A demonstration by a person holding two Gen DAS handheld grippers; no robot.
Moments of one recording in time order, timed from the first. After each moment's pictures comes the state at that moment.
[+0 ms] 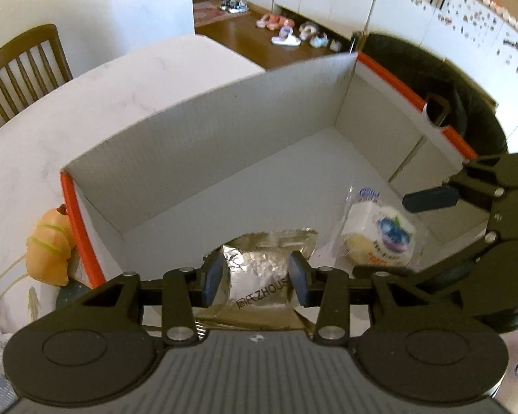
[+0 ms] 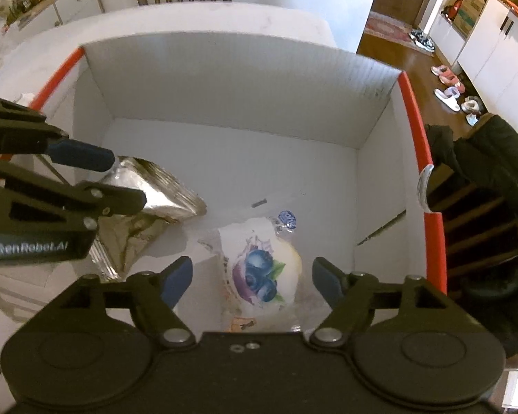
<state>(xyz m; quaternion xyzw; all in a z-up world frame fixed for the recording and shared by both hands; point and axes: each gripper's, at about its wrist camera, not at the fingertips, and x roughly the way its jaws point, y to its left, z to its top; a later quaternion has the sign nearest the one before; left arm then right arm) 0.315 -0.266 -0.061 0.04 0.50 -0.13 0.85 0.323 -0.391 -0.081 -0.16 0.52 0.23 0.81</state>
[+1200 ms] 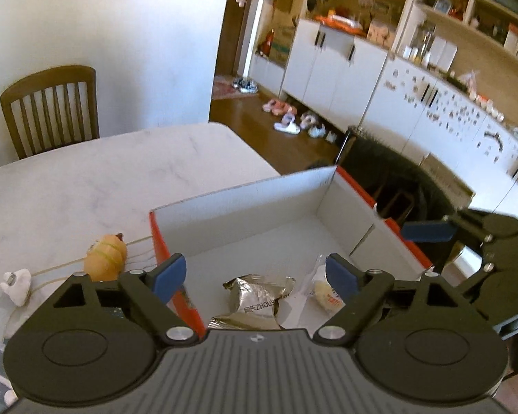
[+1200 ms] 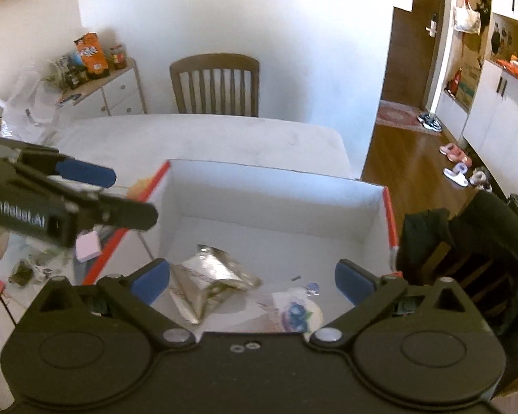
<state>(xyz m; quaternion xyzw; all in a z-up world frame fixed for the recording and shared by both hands) 0.241 -0.212 0.025 -0.05 0.38 -0.12 0.92 0.261 -0.408 0.013 -0.10 0.37 0.29 0.87</state>
